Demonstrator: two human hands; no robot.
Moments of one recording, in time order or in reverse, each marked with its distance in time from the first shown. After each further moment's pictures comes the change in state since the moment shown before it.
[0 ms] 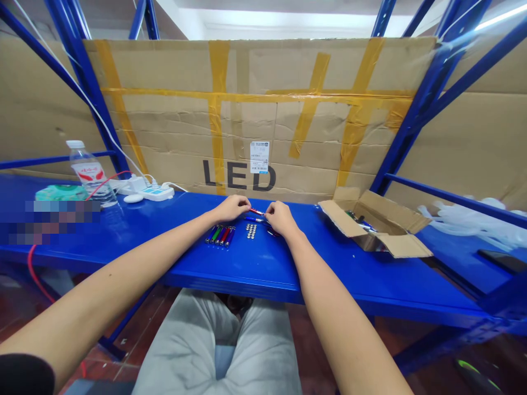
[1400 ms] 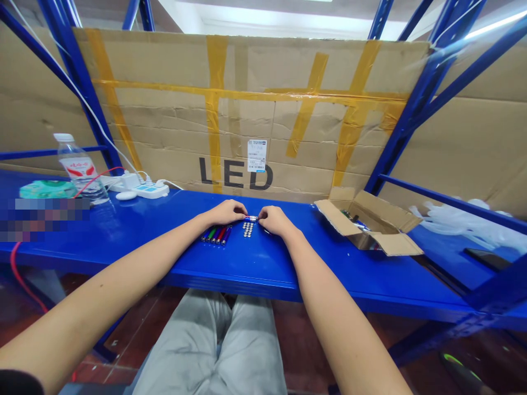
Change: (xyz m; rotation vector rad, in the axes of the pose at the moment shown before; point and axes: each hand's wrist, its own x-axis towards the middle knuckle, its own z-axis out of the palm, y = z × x) left_hand -0.017 0.008 -0.006 0.111 -0.251 -0.025; right_hand -0.002 0.002 -0.001 -0.070 -0.252 -0.072
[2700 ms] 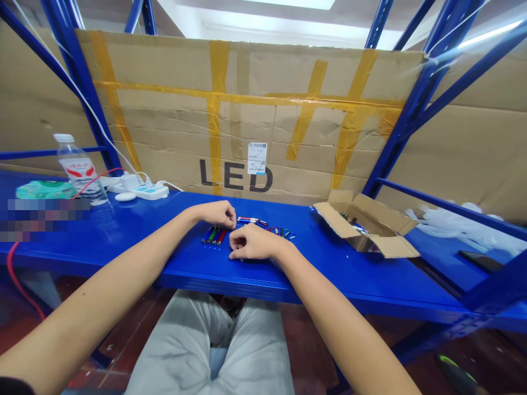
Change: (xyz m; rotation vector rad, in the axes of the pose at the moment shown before) left_hand -0.020 0.009 -0.039 0.054 -0.299 -0.024; right_hand -0.049 -0.074 -0.008 0.208 -0.412 -0.519
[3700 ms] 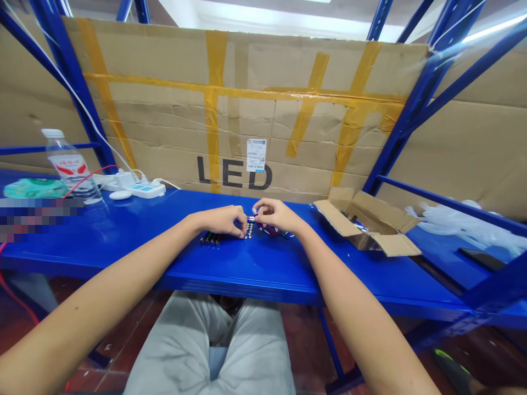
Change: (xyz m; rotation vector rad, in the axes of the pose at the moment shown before) left_hand -0.001 0.031 0.021 0.064 -0.004 0.200; right_hand -0.016 0.049 -0.045 0.377 0.314 0.231
